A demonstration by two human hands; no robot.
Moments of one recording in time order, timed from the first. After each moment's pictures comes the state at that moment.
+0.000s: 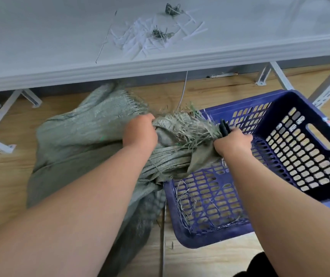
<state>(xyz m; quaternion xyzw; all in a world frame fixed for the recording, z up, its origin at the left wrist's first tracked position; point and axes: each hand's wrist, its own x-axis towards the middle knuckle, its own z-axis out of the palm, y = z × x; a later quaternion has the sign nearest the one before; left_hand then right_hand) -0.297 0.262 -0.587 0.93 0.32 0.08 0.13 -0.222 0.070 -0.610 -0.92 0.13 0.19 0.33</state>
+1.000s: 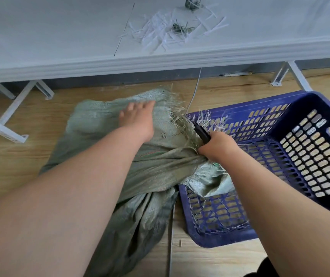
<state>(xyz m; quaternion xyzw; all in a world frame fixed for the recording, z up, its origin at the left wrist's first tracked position) -0.305 0.309 -0.570 0.96 0.28 -0.08 0.04 -0.248 0.118 -0.600 -0.93 -0.11 0.29 0.21</state>
